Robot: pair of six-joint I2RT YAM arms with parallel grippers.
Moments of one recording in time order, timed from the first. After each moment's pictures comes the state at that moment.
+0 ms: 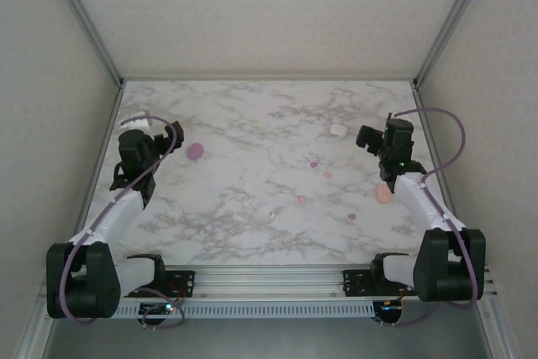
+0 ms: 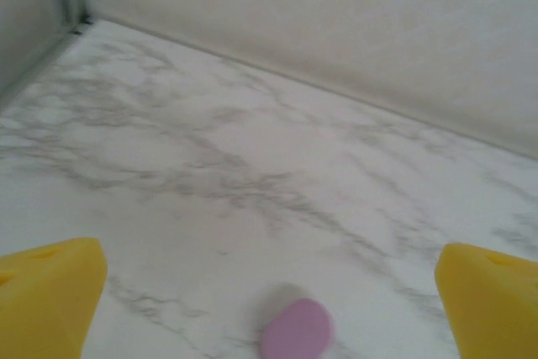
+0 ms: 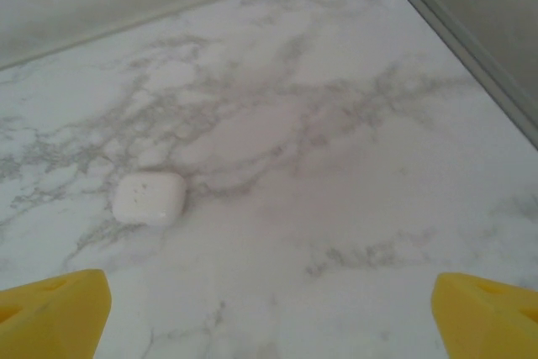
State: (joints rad) left arm -0.01 1.14 0.61 0.23 0.05 -0.32; right arm 0.03 1.23 0.77 -0.16 0.16 0.30
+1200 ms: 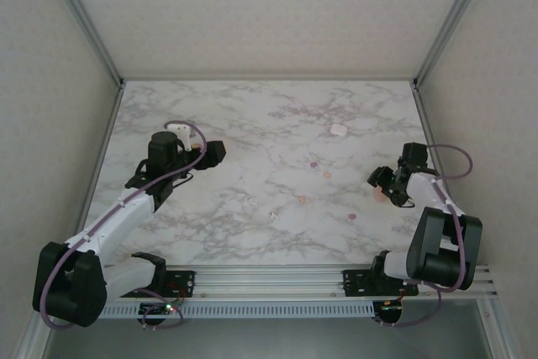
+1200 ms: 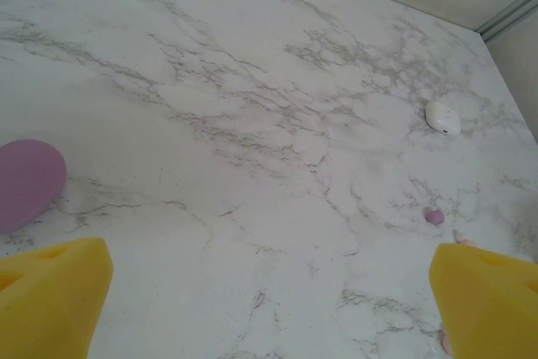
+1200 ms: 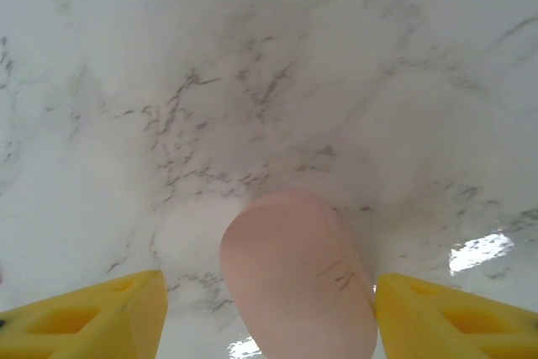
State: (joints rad) left arm -0.29 1.13 0.65 -0.01 0.26 -0.44; right arm -0.20 1.34 0.70 -0.56 -0.16 0.39
